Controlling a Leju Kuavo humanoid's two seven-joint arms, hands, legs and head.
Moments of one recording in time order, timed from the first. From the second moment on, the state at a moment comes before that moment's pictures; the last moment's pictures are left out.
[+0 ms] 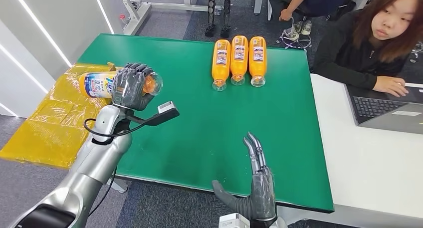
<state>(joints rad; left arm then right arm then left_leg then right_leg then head) -0.64 0.13 -0.35 -0.85 -1.20 0.47 -0.19 0.01 -0.03 0.56 -1.60 0.81 -0.68 -0.42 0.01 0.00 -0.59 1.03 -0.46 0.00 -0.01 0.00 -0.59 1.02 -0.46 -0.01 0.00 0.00</state>
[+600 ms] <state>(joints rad) -0.81 0.12 -0.42 -0.35 -1.36 0.21 0.17 0.02 -0.03 0.56 -1.60 0.80 -0.68 -0.34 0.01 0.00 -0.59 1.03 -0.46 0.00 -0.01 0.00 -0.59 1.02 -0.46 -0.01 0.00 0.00</state>
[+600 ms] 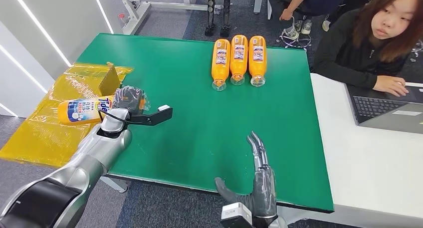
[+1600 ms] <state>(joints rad) -0.82 0.14 -0.41 -0.29 -1.36 0.28 0.09 0.02 -0.06 0.59 -1.59 0.78 -0.68 -0.30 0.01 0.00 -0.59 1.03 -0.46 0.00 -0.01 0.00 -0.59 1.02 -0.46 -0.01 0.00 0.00</state>
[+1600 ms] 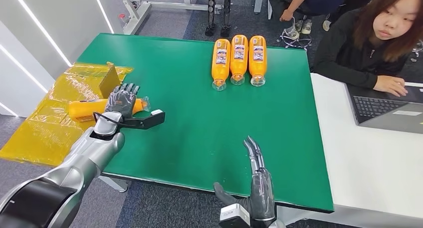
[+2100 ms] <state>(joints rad) -0.52 0.09 -0.31 -1.07 -0.66 0.20 -0.36 0.13 -0.07 0.49 -1.68 0.83 -0.68 -0.32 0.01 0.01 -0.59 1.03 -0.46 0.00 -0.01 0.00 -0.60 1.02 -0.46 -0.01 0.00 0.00</state>
